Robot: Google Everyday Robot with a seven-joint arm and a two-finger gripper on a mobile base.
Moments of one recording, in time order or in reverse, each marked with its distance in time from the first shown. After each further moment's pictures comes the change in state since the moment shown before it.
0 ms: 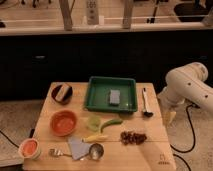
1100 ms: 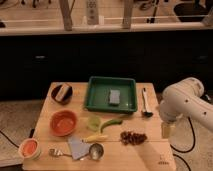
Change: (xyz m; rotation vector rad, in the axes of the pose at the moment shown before) arm -0.010 0.053 0.031 -0.031 0.013 -0.055
